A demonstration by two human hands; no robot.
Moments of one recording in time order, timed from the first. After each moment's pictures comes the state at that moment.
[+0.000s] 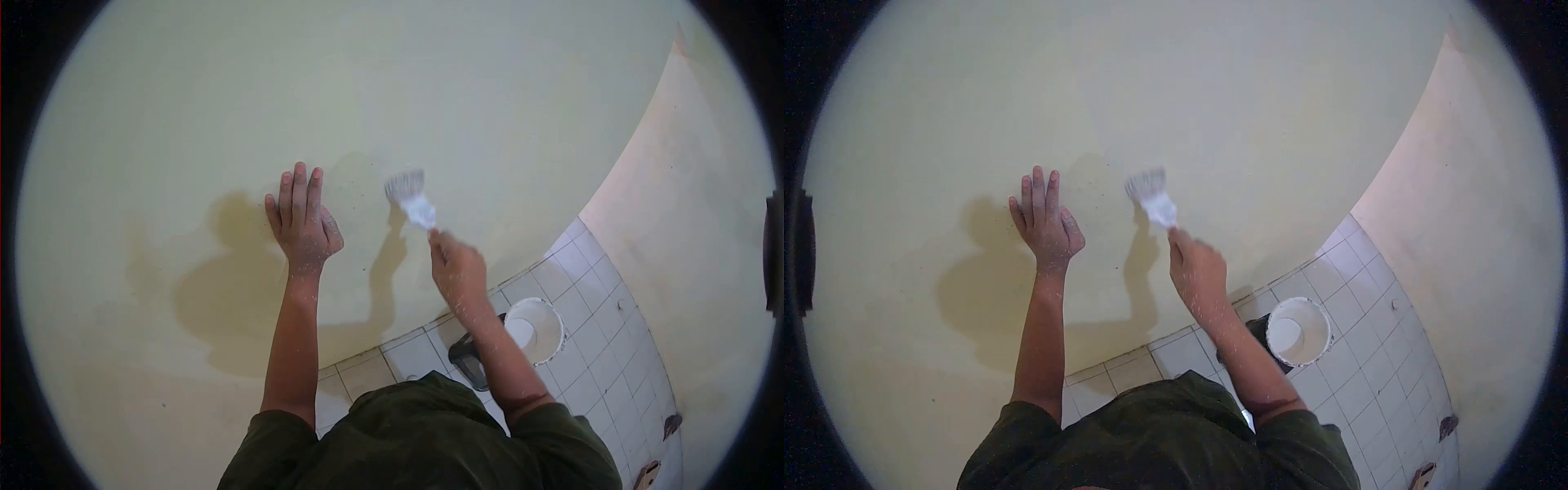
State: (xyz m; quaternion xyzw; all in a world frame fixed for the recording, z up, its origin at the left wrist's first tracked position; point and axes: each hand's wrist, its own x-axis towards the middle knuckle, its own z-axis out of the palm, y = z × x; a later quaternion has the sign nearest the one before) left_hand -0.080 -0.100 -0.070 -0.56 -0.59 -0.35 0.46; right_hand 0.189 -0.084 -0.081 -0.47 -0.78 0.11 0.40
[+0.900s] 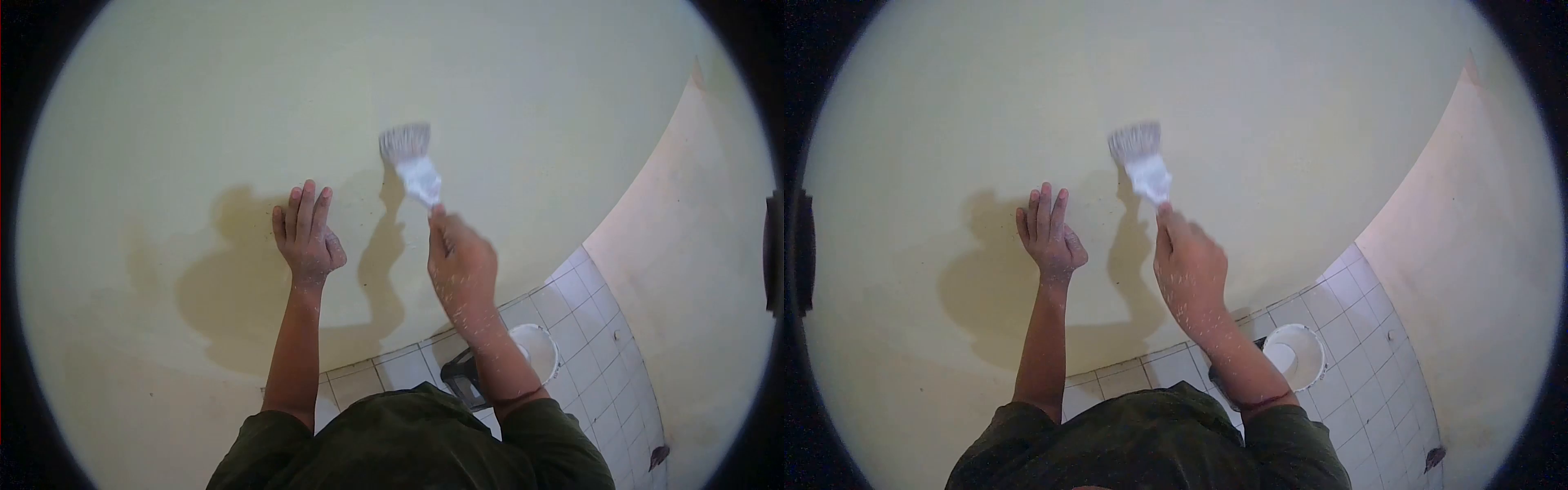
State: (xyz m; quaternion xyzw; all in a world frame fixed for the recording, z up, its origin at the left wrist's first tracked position) left_hand -0.083 -0.097 -0.075 -0.54 -0.56 -0.40 0.48; right_hand 0.171 -0.086 0.006 -0.39 -0.78 0.05 0.49
